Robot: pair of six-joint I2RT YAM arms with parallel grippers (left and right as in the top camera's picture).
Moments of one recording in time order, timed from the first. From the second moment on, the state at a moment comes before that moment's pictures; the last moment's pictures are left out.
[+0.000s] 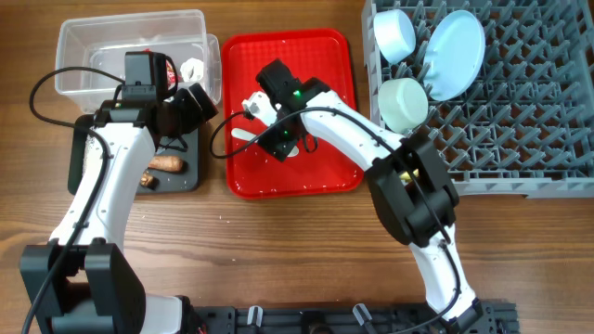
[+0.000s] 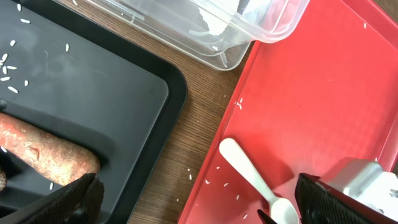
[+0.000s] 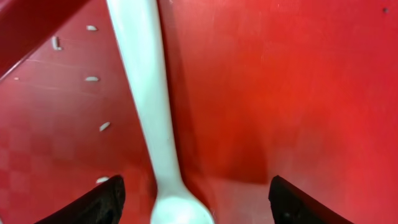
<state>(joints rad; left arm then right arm) -0.01 1.60 1.21 -0.71 0.08 -0.58 0.65 2.28 1.78 -0.80 -0.13 -0.35</state>
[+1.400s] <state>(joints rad) -0.01 1.60 1.21 -0.71 0.08 -0.58 0.44 2.01 1.83 -0.99 -0.19 -0.10</state>
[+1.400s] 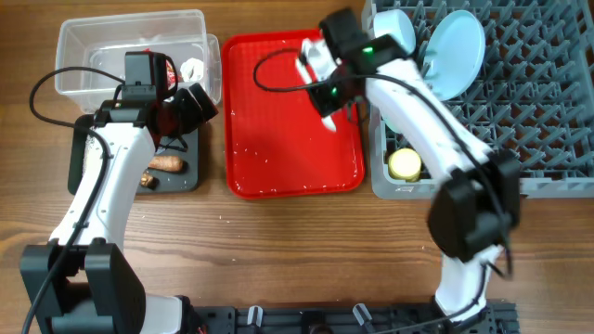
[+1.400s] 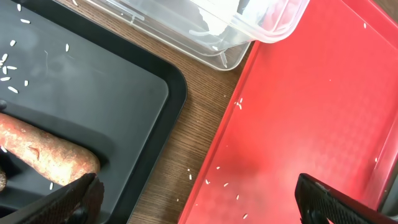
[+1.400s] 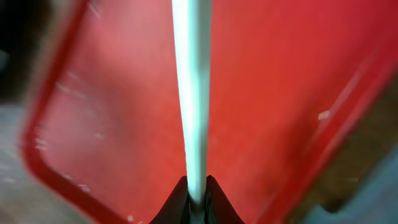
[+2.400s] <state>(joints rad) -0.01 1.60 1.21 -0.71 0.08 -0.58 -0.13 1.73 1.57 -1.06 0.01 0.89</state>
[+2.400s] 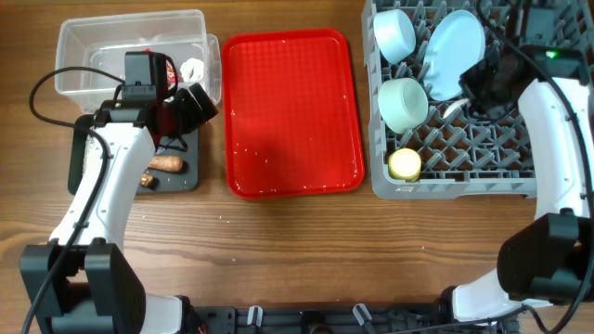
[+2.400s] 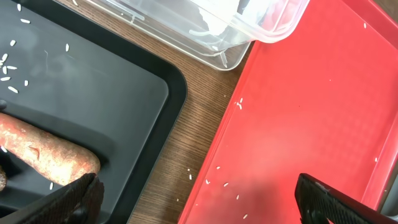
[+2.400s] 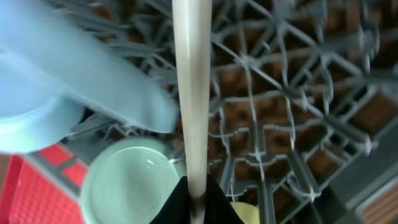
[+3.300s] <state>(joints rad) -0.01 1.60 1.21 -0.71 0.08 -0.58 -0.13 1.29 1.54 -1.10 -0.26 0.34</state>
